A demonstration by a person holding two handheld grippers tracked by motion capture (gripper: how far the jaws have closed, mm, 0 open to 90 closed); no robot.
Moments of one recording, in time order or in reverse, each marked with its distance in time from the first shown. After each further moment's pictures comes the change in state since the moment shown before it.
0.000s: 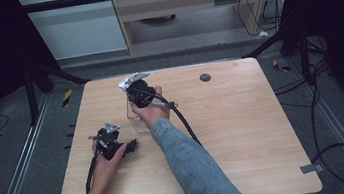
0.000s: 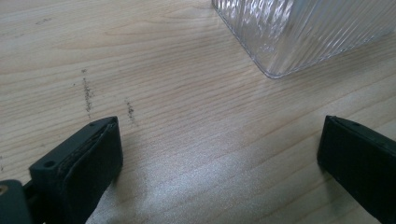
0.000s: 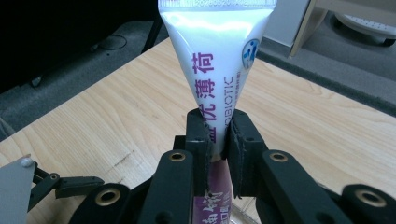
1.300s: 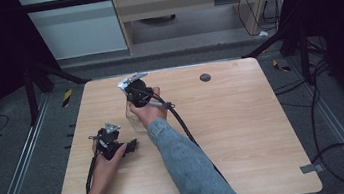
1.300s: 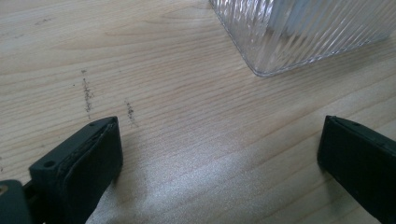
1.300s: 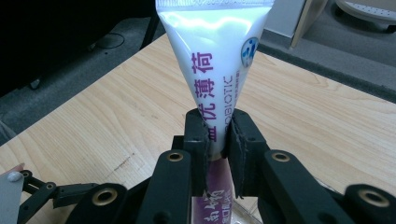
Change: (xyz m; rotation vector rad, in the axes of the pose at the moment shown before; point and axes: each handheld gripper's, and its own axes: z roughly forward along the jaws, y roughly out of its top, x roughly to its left) left arm 0.000 0.000 0.000 -0.001 0.000 0.000; right arm 0.001 0.001 0.012 0.021 -0.006 0.037
